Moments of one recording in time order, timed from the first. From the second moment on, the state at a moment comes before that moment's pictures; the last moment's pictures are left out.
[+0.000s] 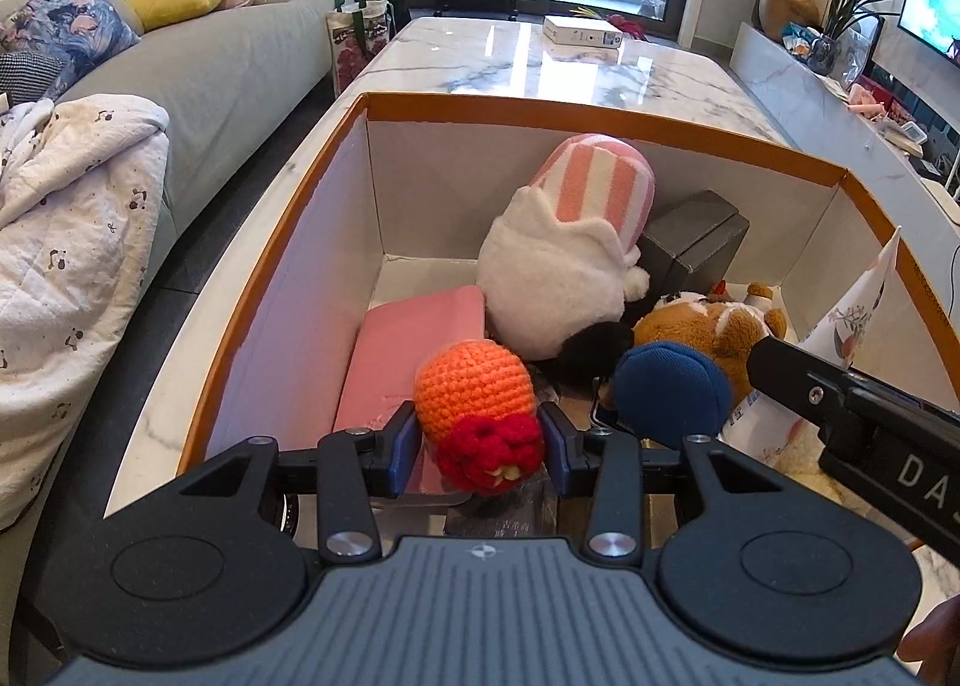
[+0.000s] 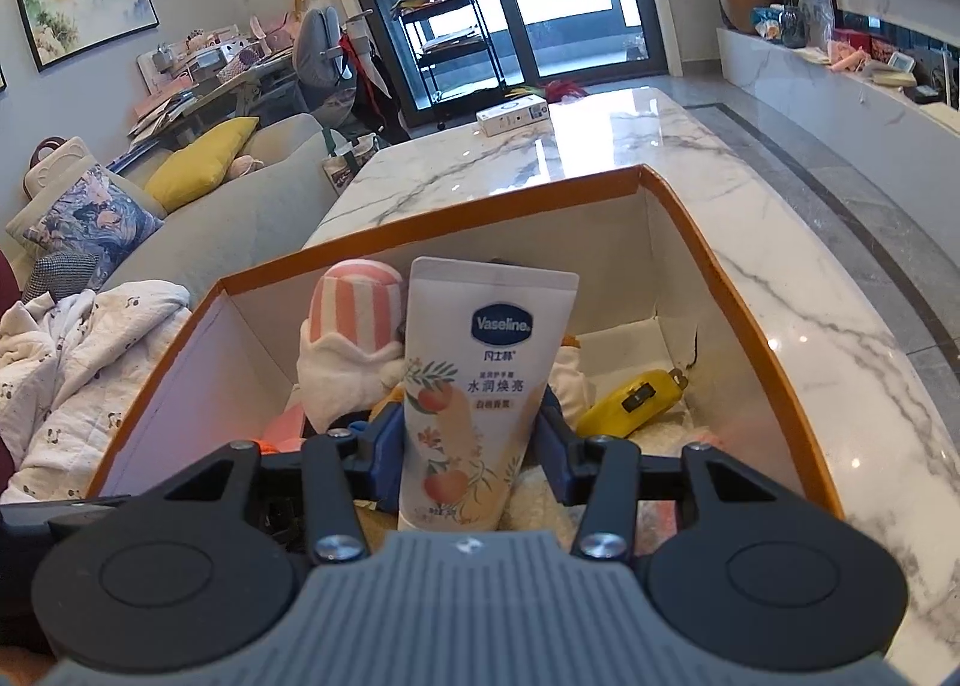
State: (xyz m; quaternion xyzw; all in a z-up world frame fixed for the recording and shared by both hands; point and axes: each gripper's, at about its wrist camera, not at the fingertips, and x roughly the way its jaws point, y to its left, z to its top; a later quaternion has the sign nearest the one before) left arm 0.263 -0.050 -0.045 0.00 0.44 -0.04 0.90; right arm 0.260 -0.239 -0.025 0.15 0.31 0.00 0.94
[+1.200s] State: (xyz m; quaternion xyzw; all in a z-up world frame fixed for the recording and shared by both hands) left arm 0.203 -0.035 0.006 0.03 0.39 -0.03 0.92; right arm 0.196 -0.224 0.027 0.07 0.27 -0.06 0.96
